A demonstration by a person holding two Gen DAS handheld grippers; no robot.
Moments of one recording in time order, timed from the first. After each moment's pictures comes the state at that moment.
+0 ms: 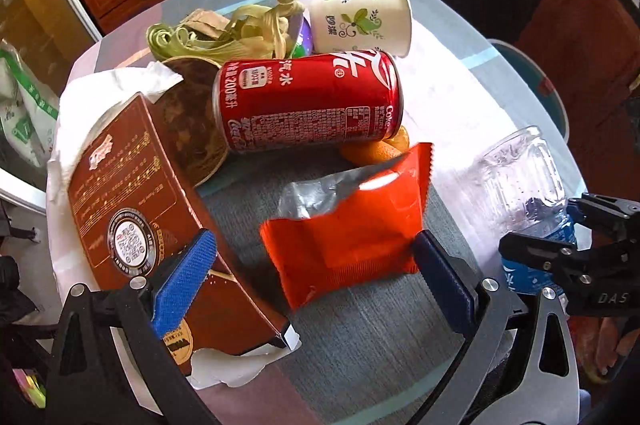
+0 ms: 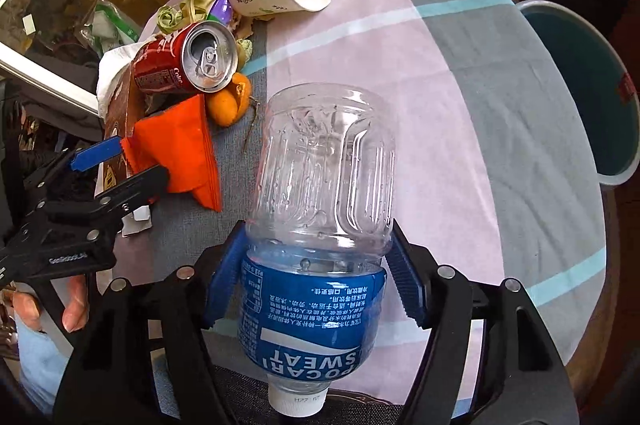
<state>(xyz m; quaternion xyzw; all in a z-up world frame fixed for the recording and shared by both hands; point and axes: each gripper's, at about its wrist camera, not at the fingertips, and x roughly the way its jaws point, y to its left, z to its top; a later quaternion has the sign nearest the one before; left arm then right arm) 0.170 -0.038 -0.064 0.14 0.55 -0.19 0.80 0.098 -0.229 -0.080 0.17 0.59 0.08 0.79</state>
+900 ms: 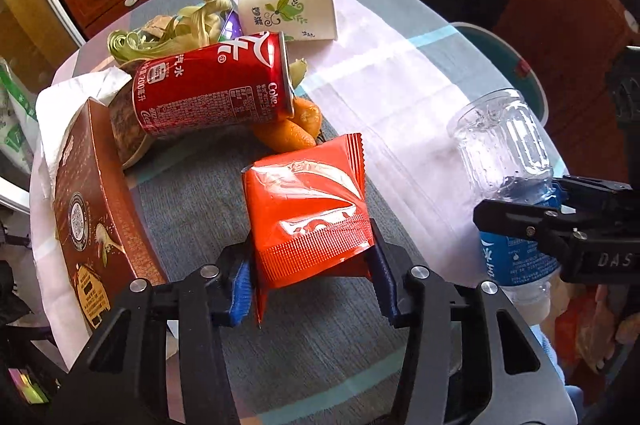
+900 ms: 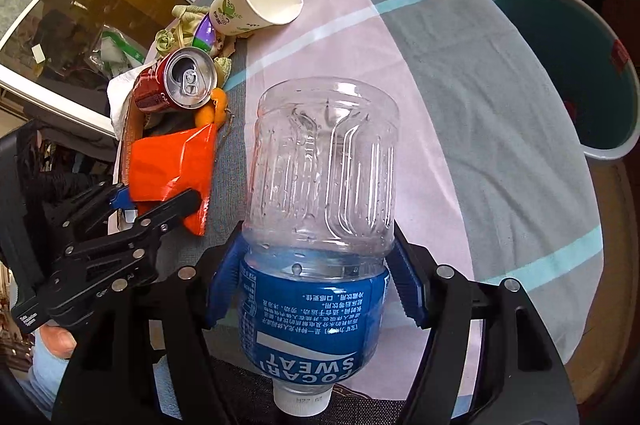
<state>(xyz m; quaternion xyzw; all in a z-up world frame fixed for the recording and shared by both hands) 0.123 -0.070 -0.062 0.13 0.54 -0.21 0.80 0.078 -0.267 -0.082 0.22 0.56 0.09 0.79</state>
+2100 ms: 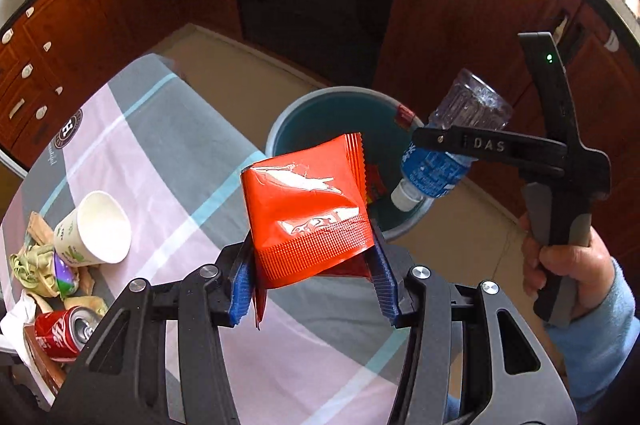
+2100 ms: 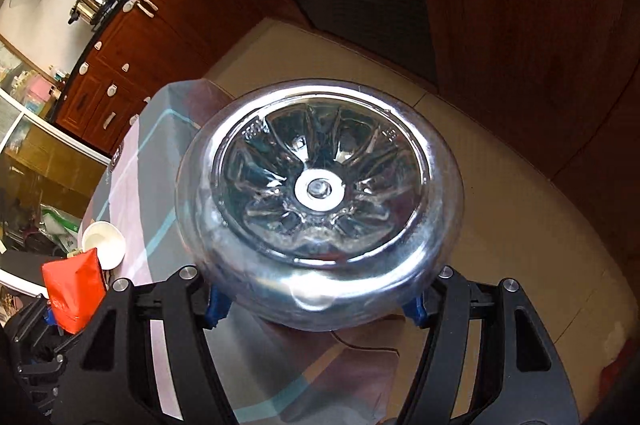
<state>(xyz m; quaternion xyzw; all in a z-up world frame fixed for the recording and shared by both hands) 0.149 -0.308 -0.011 0.19 0.48 -0.36 0.78 0.105 -0.513 -0.081 0.33 0.45 -0.12 0.82</state>
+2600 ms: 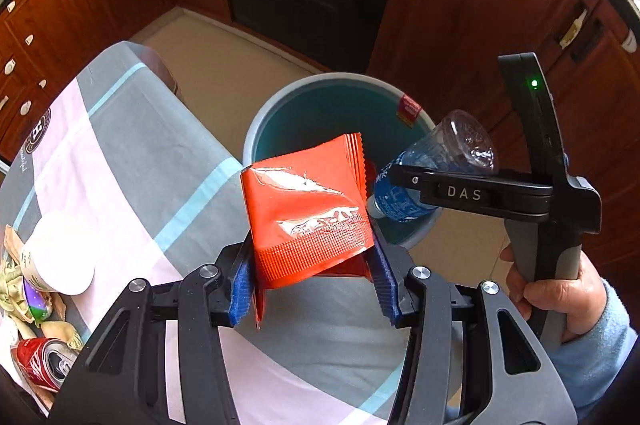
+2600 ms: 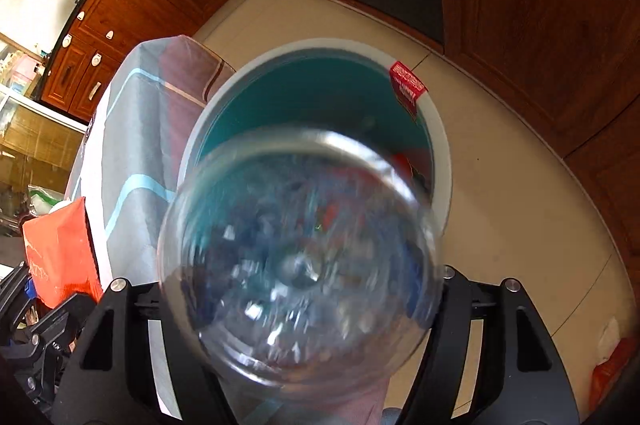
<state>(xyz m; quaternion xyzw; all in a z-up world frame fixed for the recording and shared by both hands) 0.177 -0.346 -0.050 0.20 0.51 -0.36 0.76 0.134 -0.513 -0.131 0.33 0.51 -0.11 0.79</state>
